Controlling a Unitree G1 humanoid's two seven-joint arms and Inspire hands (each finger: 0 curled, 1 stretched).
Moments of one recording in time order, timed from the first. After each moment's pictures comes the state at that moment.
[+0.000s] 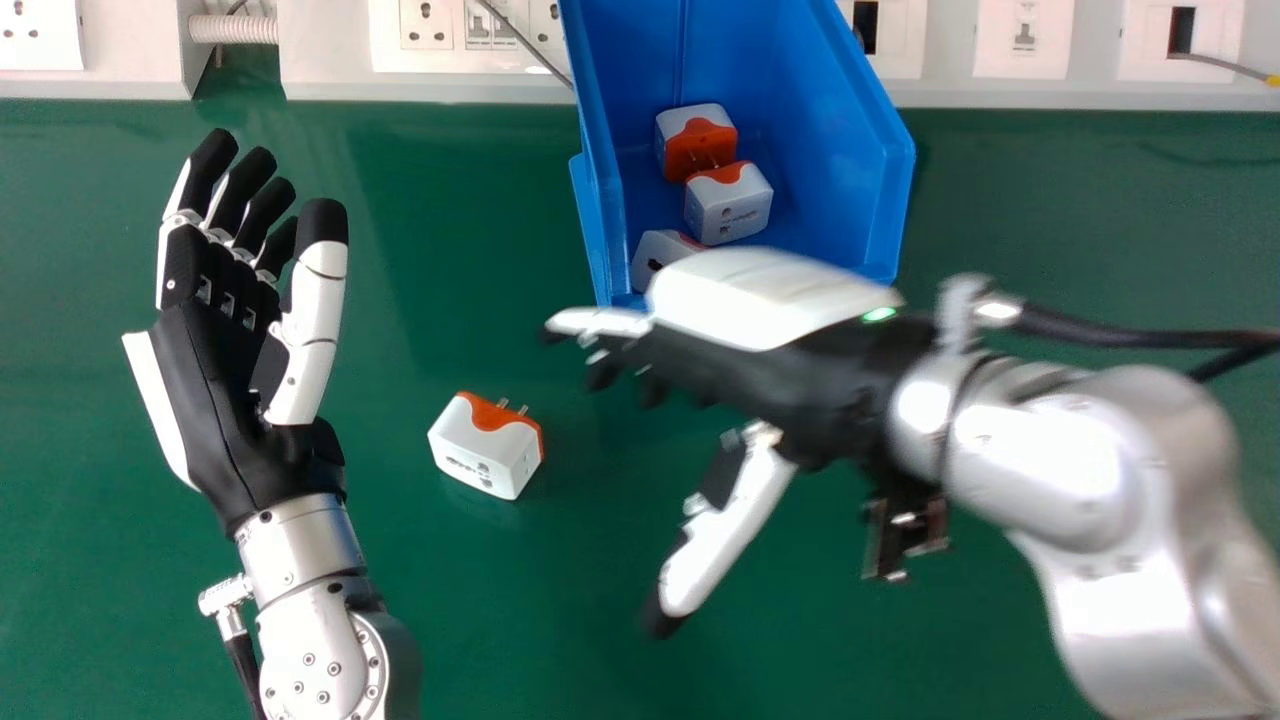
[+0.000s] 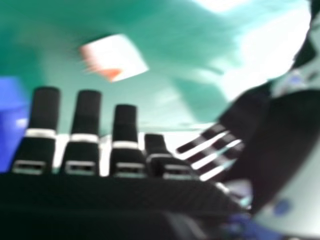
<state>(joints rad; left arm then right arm) -0.25 -0.06 0.26 0.44 -0.09 -0.72 0.19 -0.51 -0.39 0.49 -0.38 -0.67 0.28 0.84</state>
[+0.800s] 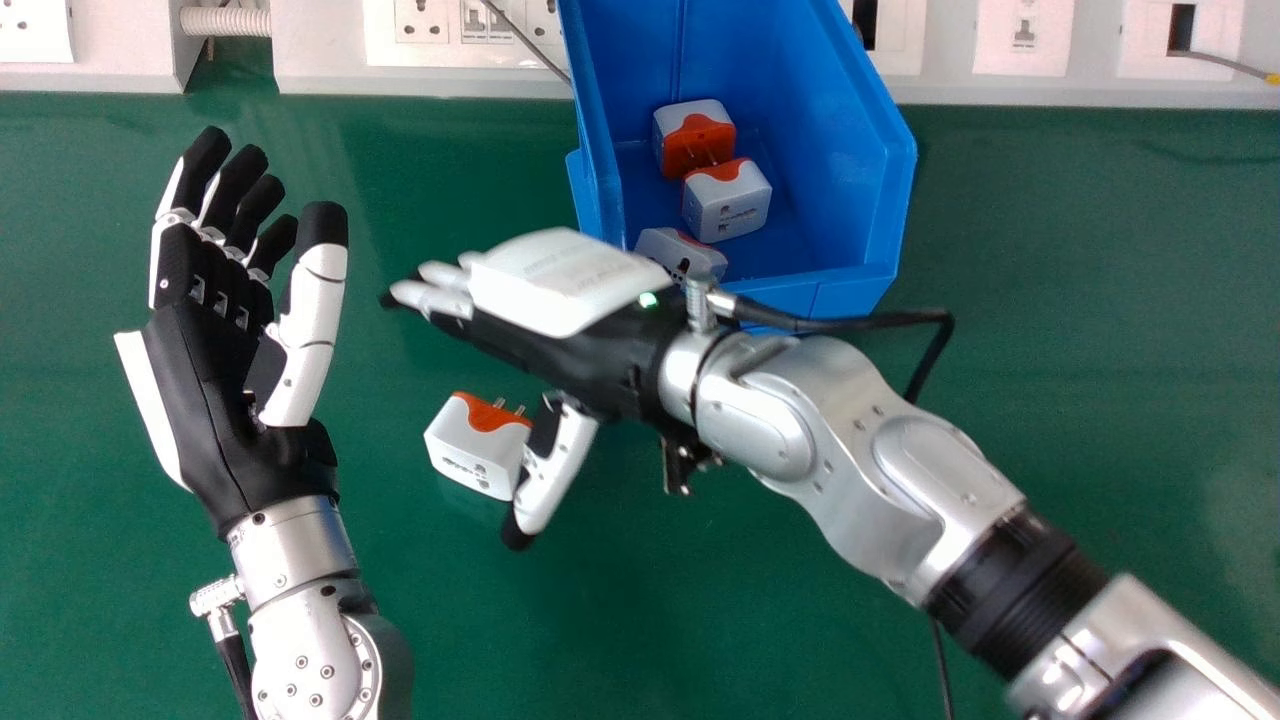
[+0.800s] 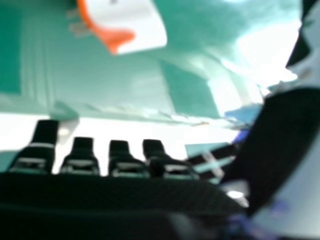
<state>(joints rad) -0.25 -0.05 0.26 0.45 -0.08 -0.74 0.19 -0.86 -0.14 0.64 0.49 -0.79 -0.13 0.28</state>
